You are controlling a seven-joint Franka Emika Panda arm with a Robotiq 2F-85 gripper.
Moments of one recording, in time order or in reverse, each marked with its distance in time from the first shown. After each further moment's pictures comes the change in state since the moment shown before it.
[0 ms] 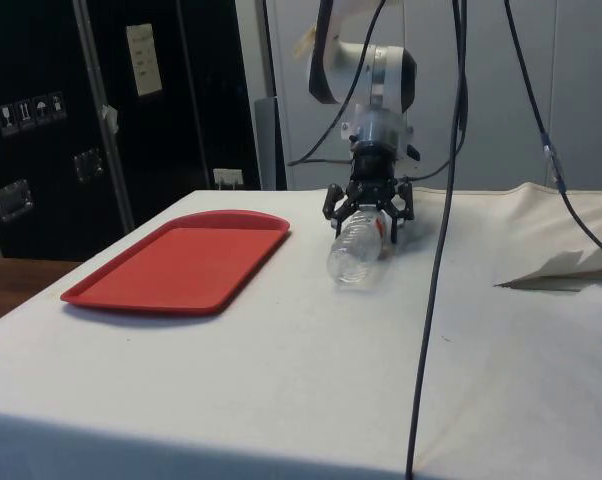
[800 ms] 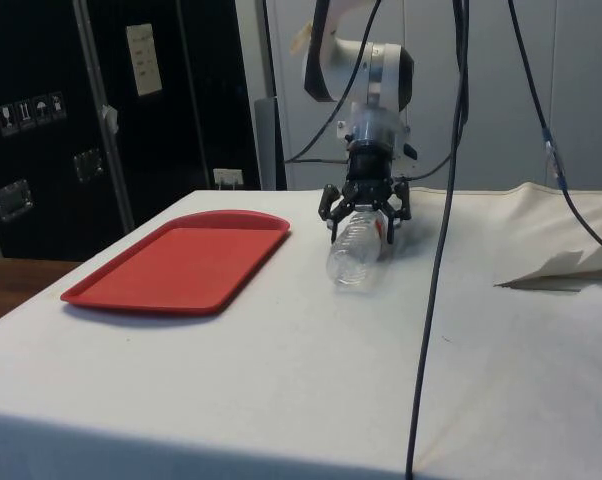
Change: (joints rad) arm 0.037 -0.033 0.000 -0.035 0.002 0.019 0.035
